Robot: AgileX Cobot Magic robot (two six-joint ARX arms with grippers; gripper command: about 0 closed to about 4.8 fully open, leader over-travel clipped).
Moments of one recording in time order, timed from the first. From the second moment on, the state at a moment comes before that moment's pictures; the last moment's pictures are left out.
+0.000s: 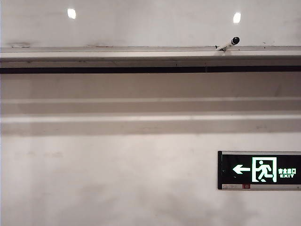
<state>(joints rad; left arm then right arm) 0.00 0.00 0.01 0.03 0.00 0.03 0.05 0.00 0.01 0.04 0.07 0.00</state>
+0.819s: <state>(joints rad) 0.00 0.16 0.47 -0.06 -0.04 -0.11 0.05 0.11 0.39 0.02 0.08 0.00</state>
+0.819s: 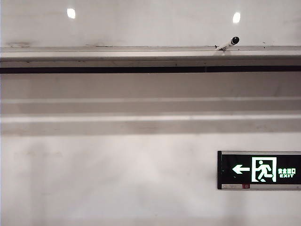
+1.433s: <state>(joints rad) -0.02 0.92 1.49 -0.32 0.29 -0.06 0.12 0.94 1.31 0.02 0.03 0.00</state>
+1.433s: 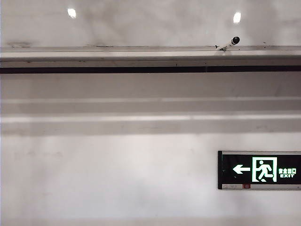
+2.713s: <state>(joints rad) -0.30 1.11 1.67 -0.40 0.27 0.03 0.31 1.65 1.70 0.47 0.05 -0.26</state>
